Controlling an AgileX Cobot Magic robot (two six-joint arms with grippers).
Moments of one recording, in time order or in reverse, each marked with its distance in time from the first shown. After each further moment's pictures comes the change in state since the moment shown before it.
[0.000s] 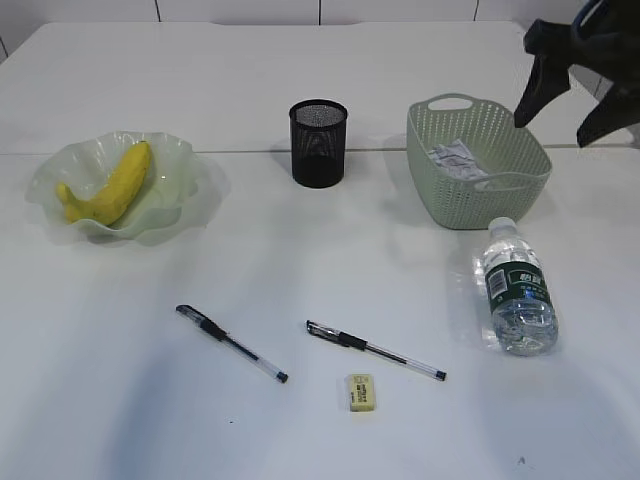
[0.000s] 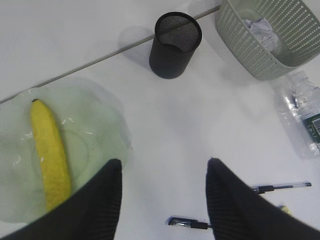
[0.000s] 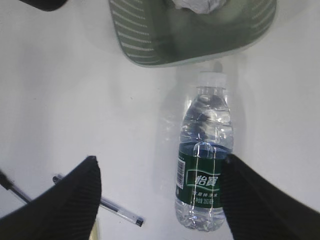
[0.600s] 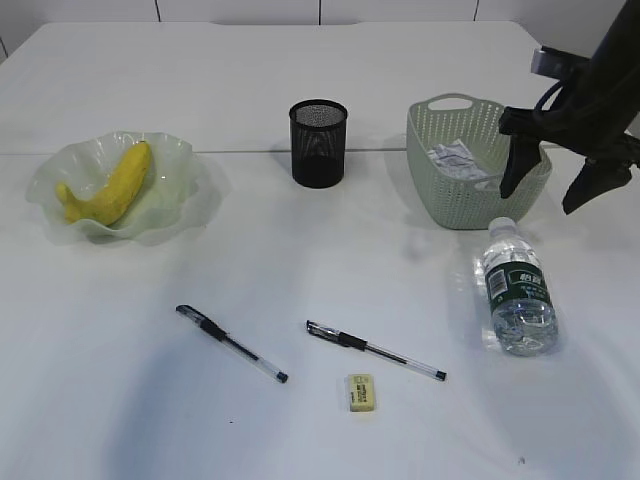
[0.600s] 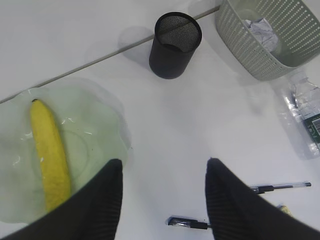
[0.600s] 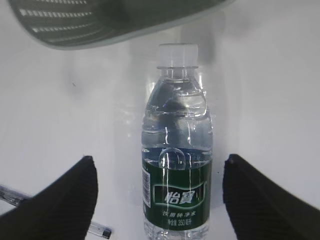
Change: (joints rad) left arm 0.000 0.000 0.000 0.000 0.000 -0.001; right arm 0.000 0.173 0.013 -0.057 -0.002 0.045
